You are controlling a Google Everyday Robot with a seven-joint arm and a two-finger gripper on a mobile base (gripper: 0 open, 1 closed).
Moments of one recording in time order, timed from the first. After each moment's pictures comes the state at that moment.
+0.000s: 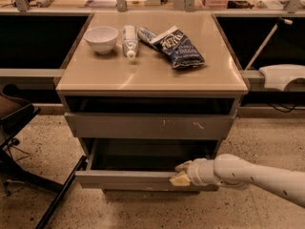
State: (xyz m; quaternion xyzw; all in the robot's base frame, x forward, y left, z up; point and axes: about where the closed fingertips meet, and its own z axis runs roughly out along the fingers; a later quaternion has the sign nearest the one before) arm 0.534 -0.119 0.428 -0.41 0.84 0.18 0.32
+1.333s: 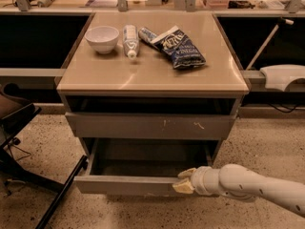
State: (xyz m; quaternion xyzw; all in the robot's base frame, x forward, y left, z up) arm 0.504 -0.127 0.431 -0.40 0.84 0.17 0.33
